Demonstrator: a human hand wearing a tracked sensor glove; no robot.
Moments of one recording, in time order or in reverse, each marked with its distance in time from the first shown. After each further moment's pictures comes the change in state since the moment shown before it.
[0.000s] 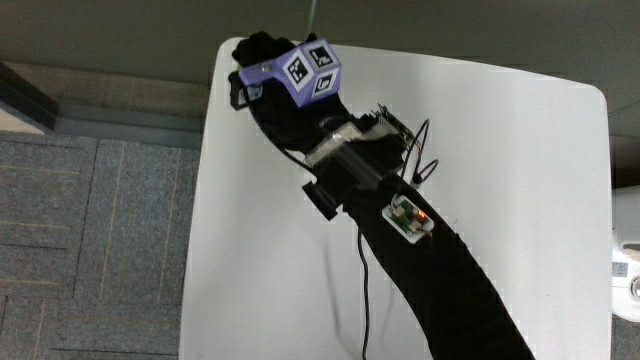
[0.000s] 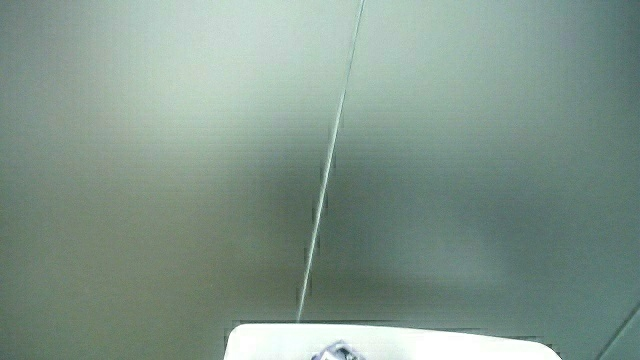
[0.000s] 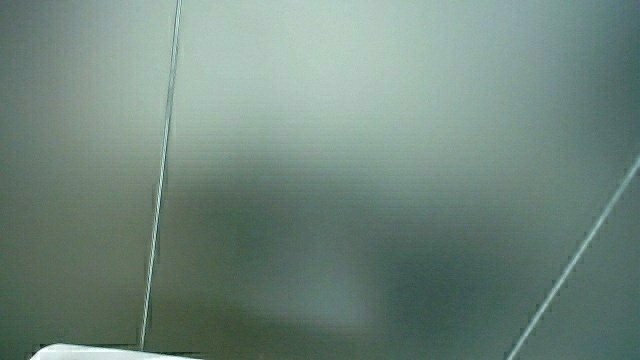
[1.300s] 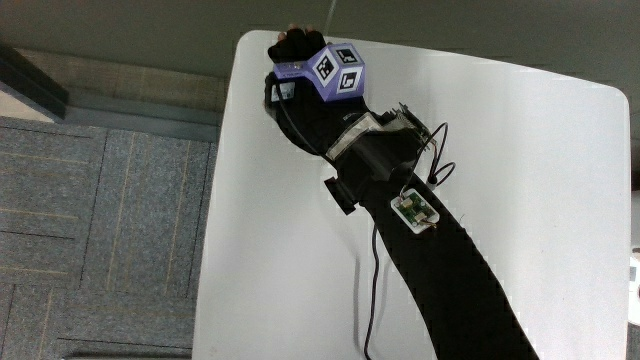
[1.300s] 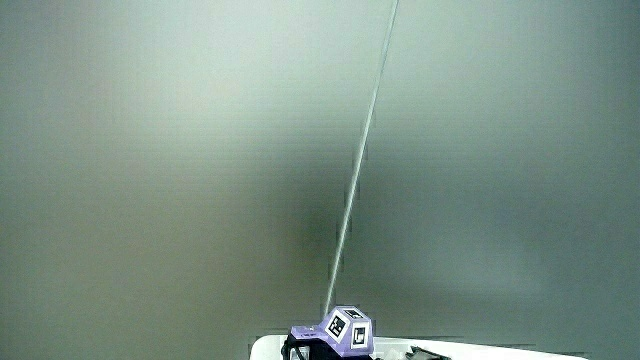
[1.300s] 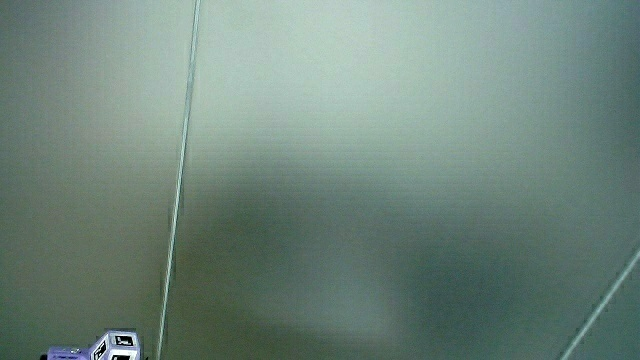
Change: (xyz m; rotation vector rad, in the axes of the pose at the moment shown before) arm 0.055 0.002 -0.024 -0.202 0.043 -0.184
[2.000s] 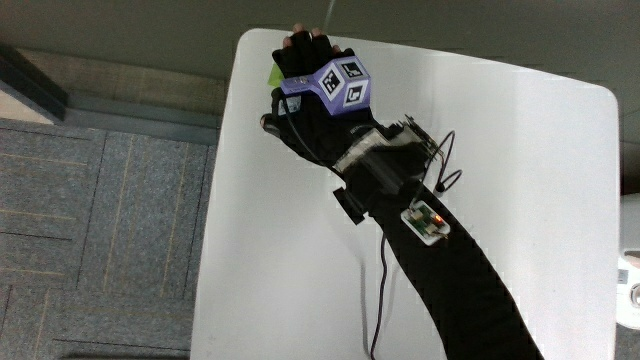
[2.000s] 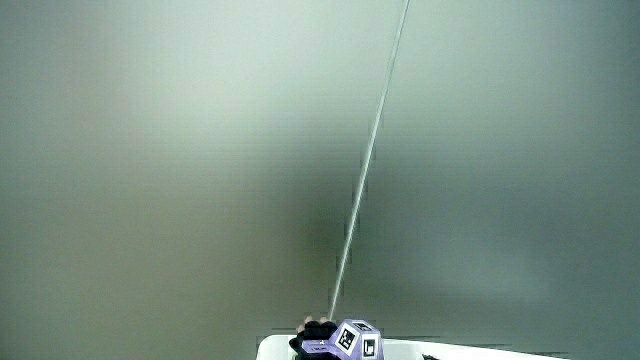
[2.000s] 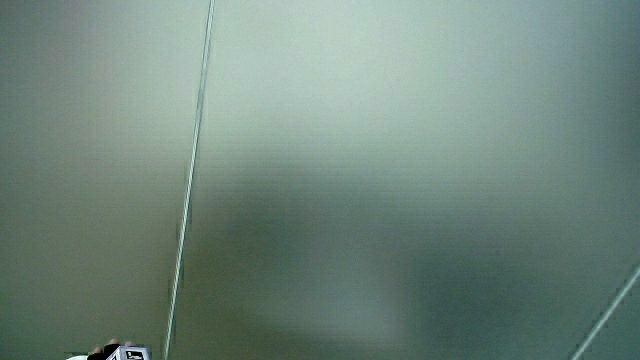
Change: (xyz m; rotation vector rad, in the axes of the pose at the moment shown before) arm 0.012 -0.008 -0.016 0.015 -0.042 0.010
